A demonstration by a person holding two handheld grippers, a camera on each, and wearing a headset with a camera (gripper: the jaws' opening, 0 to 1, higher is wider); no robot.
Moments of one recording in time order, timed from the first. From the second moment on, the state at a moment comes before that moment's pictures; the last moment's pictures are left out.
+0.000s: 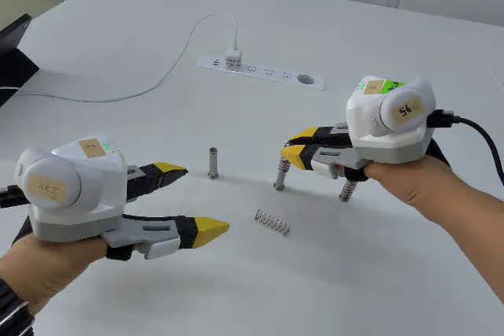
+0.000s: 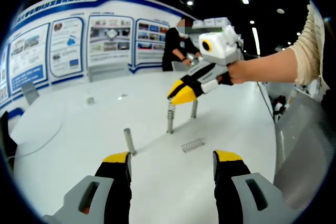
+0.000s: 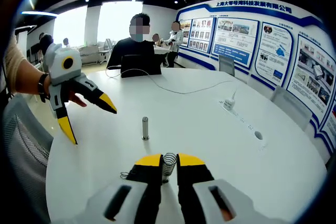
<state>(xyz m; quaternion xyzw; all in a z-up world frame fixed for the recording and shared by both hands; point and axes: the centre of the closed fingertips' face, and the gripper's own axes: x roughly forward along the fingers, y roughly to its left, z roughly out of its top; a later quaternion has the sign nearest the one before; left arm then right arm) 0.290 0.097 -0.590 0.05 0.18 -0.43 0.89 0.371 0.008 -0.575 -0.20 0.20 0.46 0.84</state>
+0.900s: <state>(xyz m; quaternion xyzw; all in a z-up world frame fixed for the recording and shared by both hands) 0.290 0.098 -0.593 0.05 0.18 -0.43 0.89 0.374 0.009 -0.611 -0.19 0.24 0.45 0.84</state>
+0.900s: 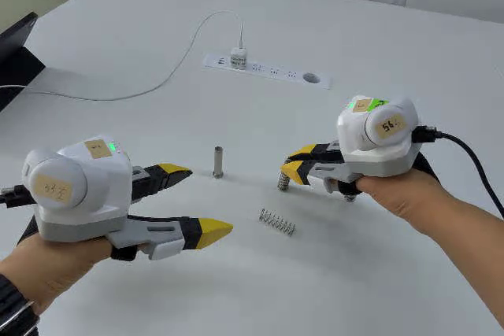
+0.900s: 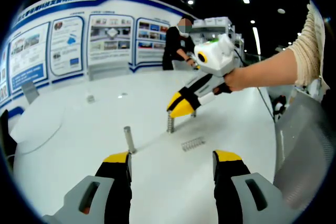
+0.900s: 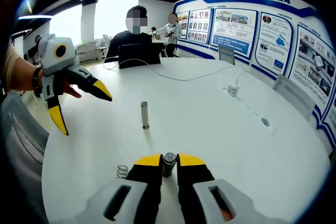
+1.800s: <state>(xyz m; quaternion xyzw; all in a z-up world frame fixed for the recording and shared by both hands) 0.290 0.097 -0.590 0.05 0.18 -0.43 0.89 0.356 -0.005 -0.603 -0.19 0.23 0.44 0.85</state>
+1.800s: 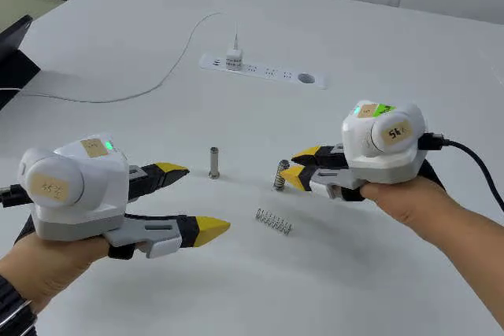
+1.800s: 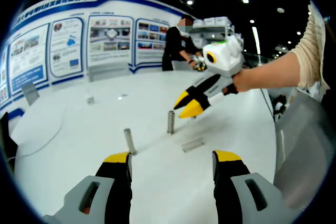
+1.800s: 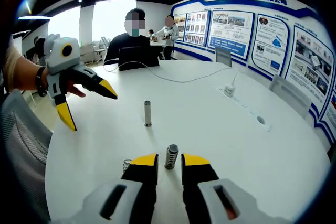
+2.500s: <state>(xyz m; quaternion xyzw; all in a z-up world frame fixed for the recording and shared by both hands) 0.288 0.091 -0.587 0.06 0.17 -0.43 0.88 0.302 0.000 -0.638 -0.16 0.27 0.46 0.83</state>
